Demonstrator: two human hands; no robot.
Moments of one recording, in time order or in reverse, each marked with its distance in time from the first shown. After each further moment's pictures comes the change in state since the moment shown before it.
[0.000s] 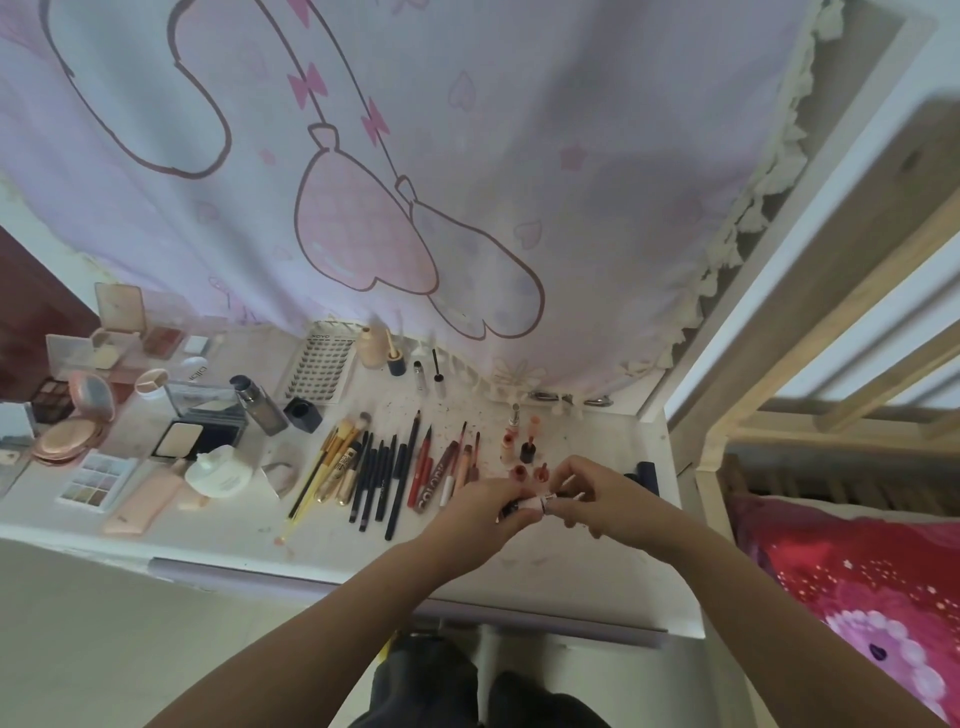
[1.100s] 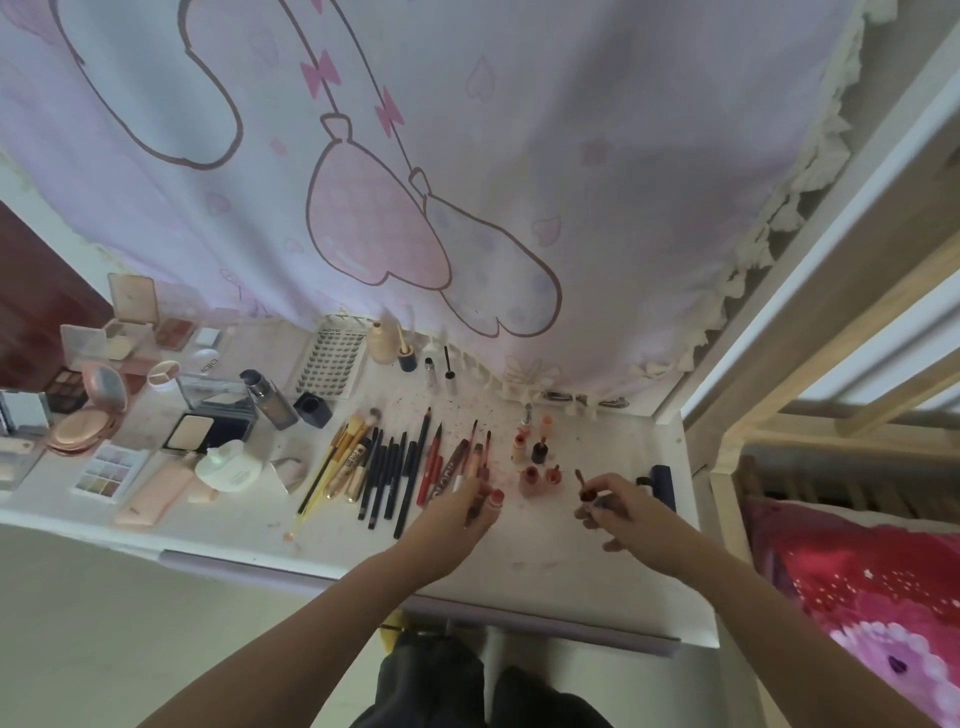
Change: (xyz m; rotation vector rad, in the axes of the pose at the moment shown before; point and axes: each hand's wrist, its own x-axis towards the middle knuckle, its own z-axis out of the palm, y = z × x) left_hand -0.017 -0.041 -0.001 -0.148 -0.018 -0.283; right_hand 0.009 0.044 0.003 0.091 0.072 0.084
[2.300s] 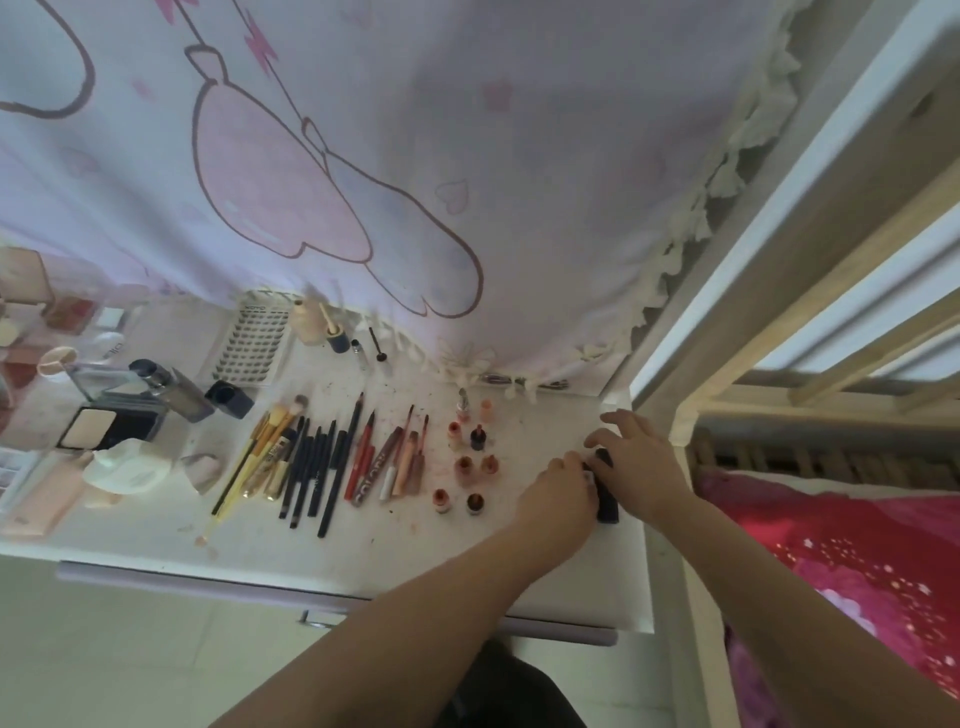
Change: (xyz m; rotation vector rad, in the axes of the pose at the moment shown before) left_hand 0.083 0.126 0.120 0.286 -0.022 0.011; right_hand 0.042 0.051 -0.070 -0.862 0.418 -0.130
